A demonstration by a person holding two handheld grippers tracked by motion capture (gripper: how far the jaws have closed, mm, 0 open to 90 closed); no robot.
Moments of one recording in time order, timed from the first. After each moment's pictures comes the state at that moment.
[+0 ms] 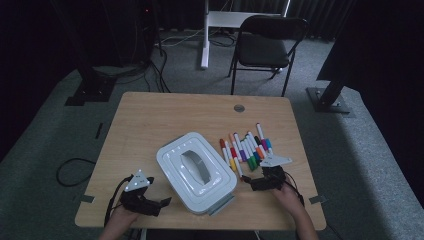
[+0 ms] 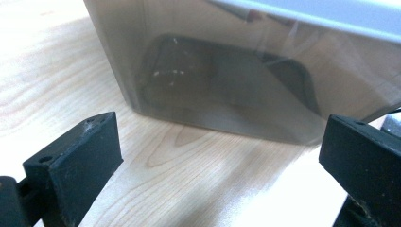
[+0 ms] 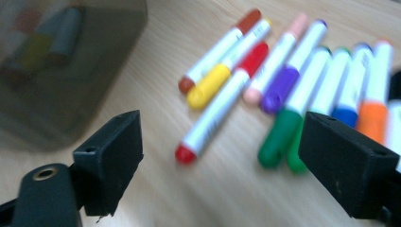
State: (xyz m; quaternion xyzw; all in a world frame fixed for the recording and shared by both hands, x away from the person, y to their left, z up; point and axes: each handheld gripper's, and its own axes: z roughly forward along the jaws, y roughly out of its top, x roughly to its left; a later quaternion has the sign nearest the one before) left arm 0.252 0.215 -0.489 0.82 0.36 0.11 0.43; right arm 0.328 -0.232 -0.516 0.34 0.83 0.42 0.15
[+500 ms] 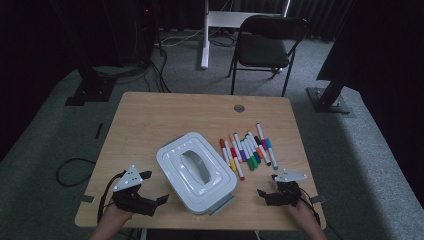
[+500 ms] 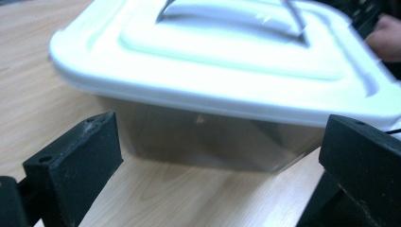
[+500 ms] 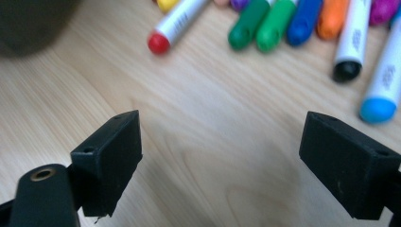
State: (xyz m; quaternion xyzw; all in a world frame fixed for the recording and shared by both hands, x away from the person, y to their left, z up) left arm 0.240 0.212 -0.439 0.81 0.32 0.12 0.47; right arm 0.291 -0.276 -0.544 0.38 0.83 0.37 0.16
